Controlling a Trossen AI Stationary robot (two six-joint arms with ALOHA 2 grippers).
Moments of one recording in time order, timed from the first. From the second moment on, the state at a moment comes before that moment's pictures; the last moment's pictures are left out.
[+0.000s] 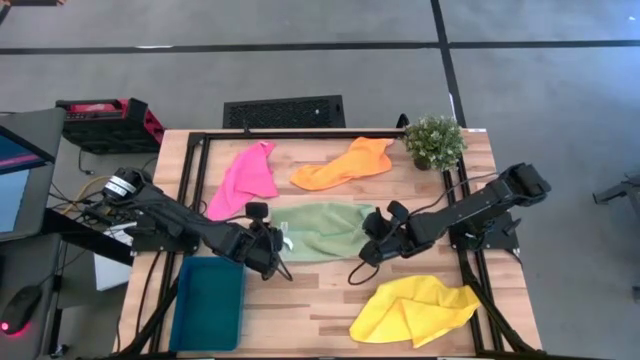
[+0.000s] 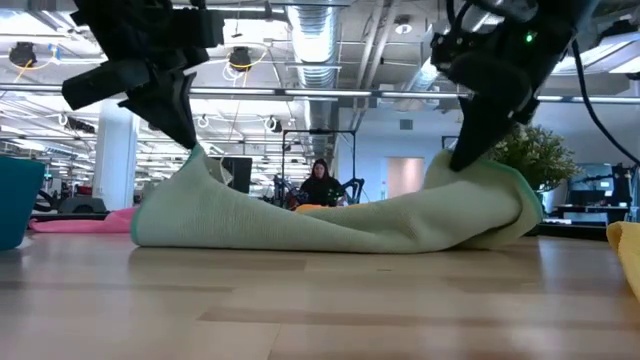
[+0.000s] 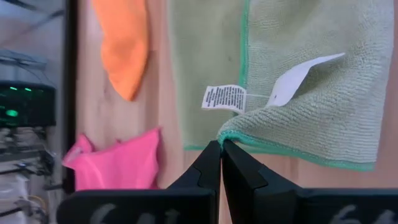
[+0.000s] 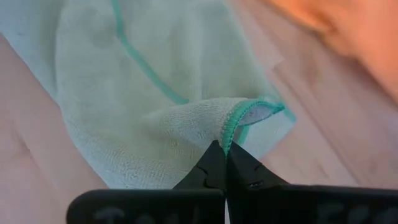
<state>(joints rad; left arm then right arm) -0.42 1.54 1.02 -0.88 -0.68 -0.30 0.37 1.54 0.96 -0.69 0.55 0.78</state>
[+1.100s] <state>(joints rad) -0.22 1.54 1.02 -0.97 -0.76 -0.46 0.25 1.50 0.96 -0.75 0.64 0.80</state>
